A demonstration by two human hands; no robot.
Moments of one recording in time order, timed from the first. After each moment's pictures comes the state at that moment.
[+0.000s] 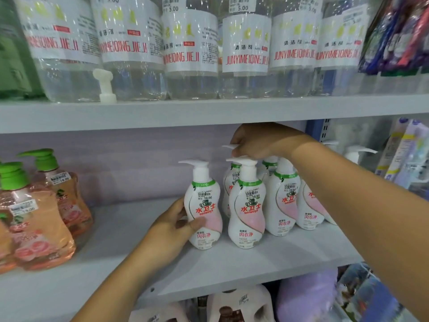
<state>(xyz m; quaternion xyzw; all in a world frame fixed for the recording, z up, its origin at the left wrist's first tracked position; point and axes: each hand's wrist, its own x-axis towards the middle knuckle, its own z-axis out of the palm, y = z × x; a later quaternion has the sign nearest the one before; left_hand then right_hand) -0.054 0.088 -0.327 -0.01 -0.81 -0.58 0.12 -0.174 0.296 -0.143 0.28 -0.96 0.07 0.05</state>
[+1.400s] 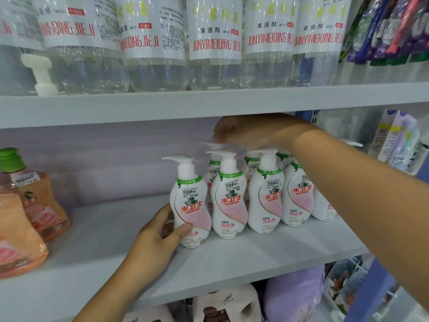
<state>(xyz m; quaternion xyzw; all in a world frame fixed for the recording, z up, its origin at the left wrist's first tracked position) -0.049 0.114 -0.342 0.01 -0.79 -0.59 0.15 -0.198 0.314 -0.141 0.36 -0.93 0.10 0.02</state>
